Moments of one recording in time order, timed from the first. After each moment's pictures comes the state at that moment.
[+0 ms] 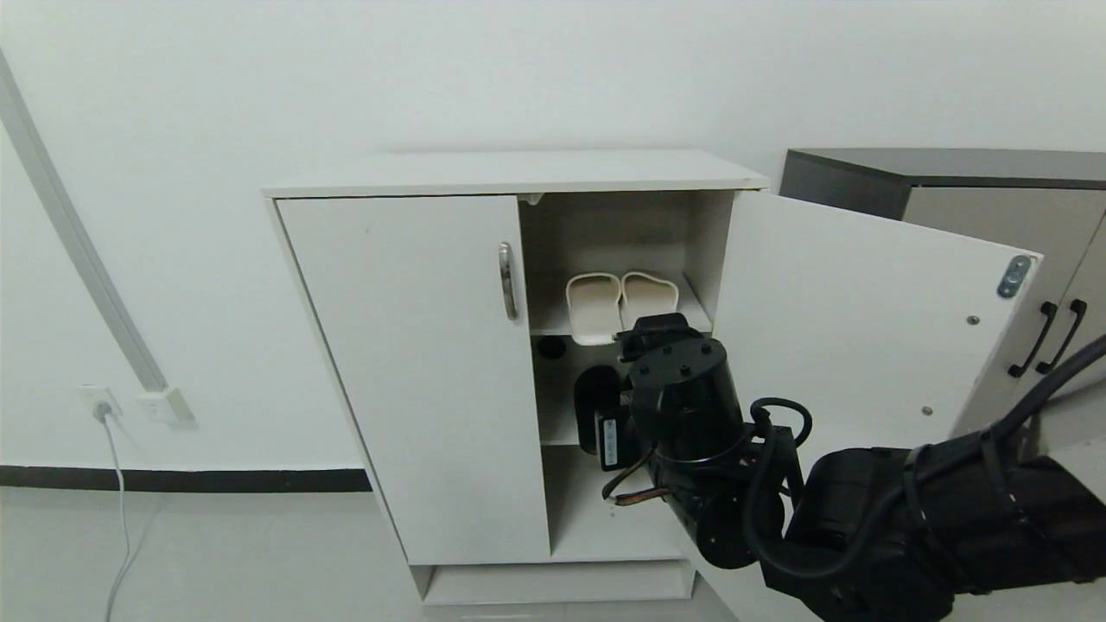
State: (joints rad) left arm 0.00 0.00 0.00 0.01 0.01 -0.01; right arm 0.94 1.97 -1.08 -0.56 -0.64 0.27
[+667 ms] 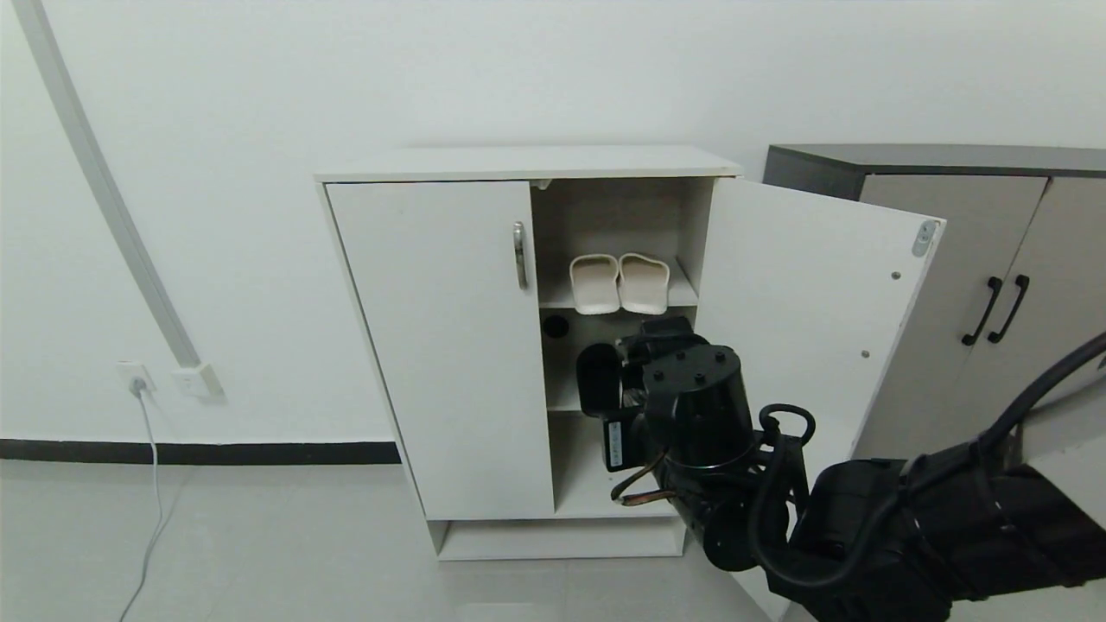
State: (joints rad) left arm 0.00 0.00 0.00 0.01 0.01 -0.02; right arm 0.92 1.98 -1.03 -0.67 -0.63 0.21
